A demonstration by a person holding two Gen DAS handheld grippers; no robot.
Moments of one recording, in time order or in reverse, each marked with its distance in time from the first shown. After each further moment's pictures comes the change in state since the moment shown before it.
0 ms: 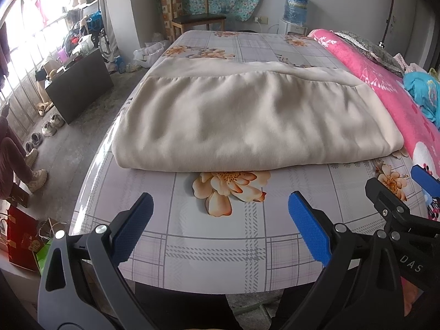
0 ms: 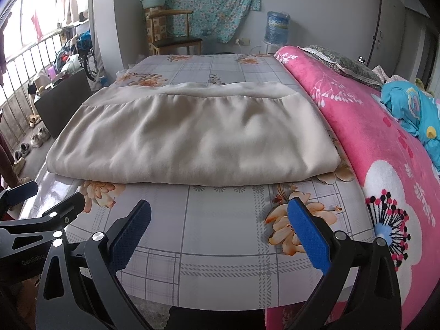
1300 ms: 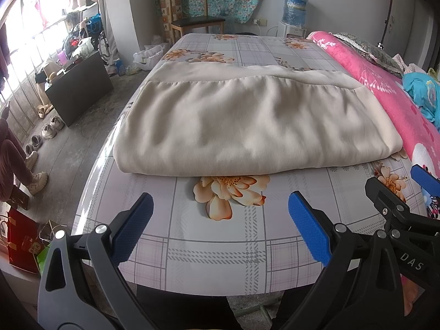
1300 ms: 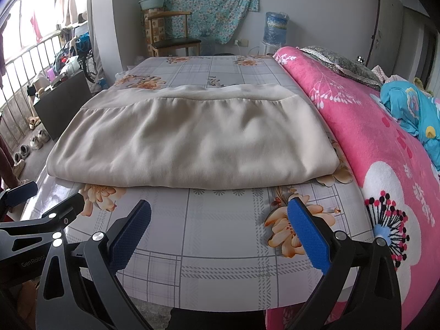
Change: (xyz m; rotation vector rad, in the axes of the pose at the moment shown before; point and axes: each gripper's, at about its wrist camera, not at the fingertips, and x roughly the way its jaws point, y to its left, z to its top) left arm -0.003 -0.001 0.003 0.004 -0.005 0.002; right arm -0.002 0.000 0.001 0.009 -0.002 -0.004
